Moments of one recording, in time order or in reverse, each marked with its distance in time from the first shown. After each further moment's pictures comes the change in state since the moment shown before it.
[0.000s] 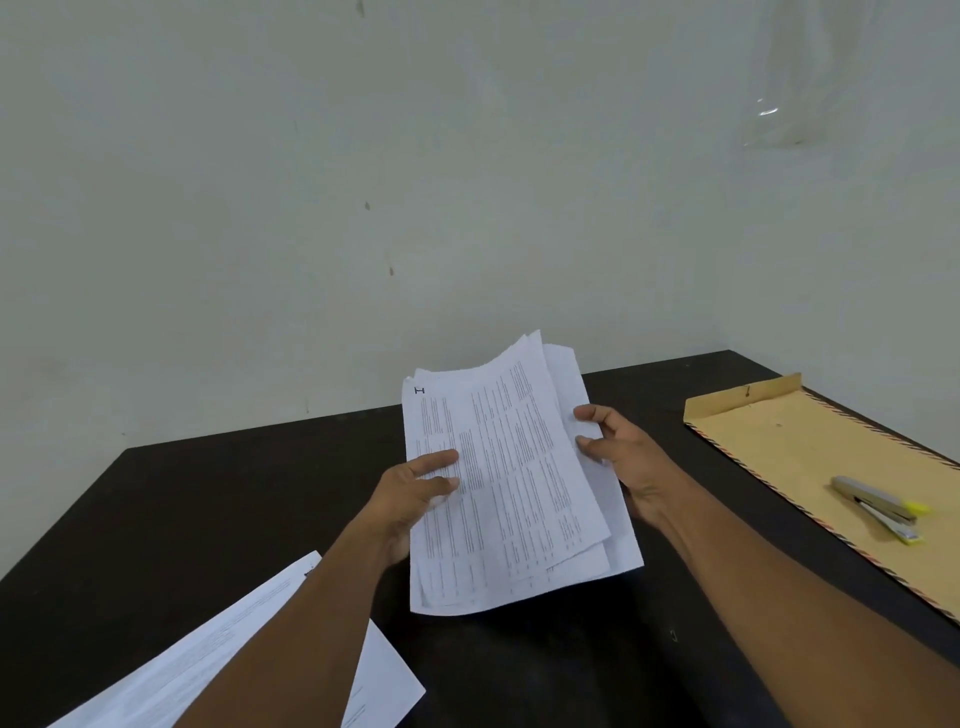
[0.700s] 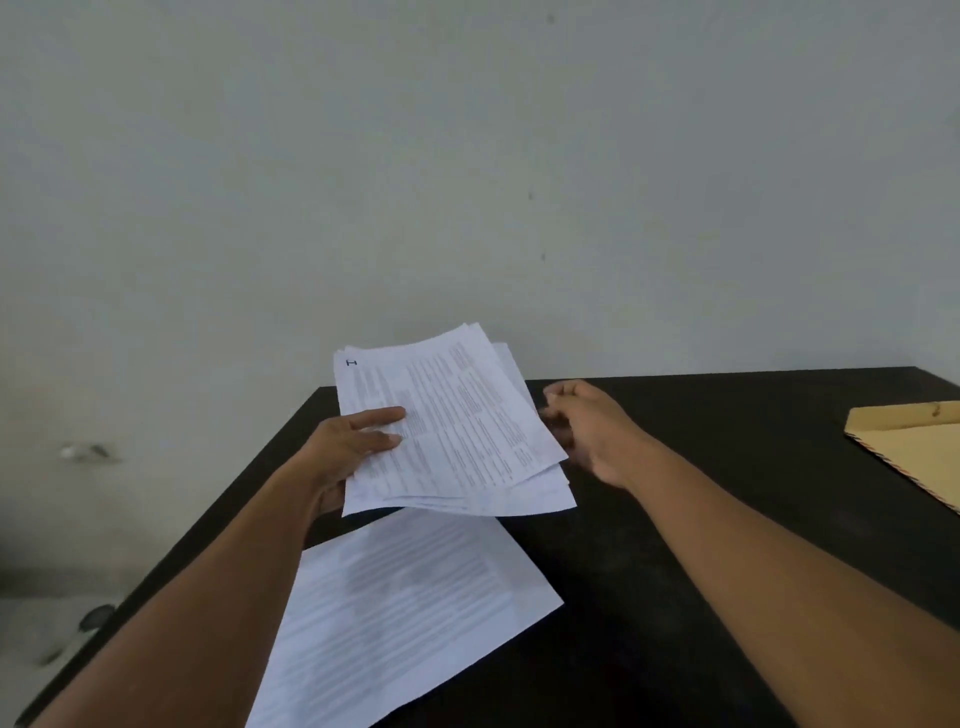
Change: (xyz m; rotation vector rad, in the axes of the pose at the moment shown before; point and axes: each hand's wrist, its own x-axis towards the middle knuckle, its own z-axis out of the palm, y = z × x) left_hand -0.141 0.045 -0.174 0.027 0.348 0.145; right_hand -0.046 -0.018 0.182 -0.170 -0.277 0.007
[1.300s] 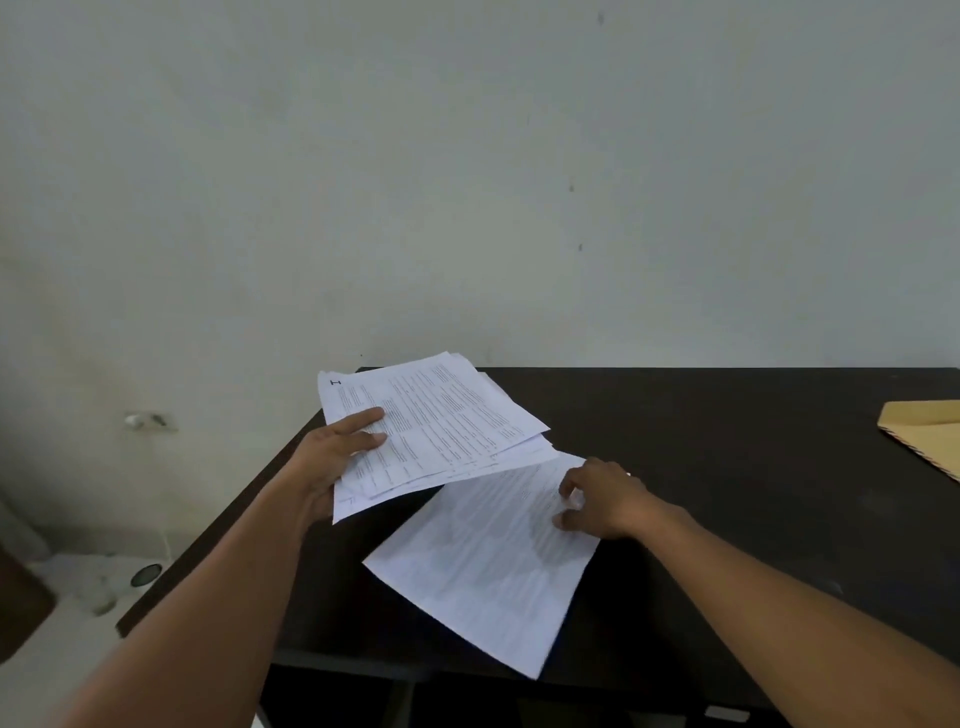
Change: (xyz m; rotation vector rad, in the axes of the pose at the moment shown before) left_hand -0.054 -0.030 -0.053 -0.163 0.112 0.046; right_hand -0.028 0.084 0.022 -1.270 -0.137 -0.059
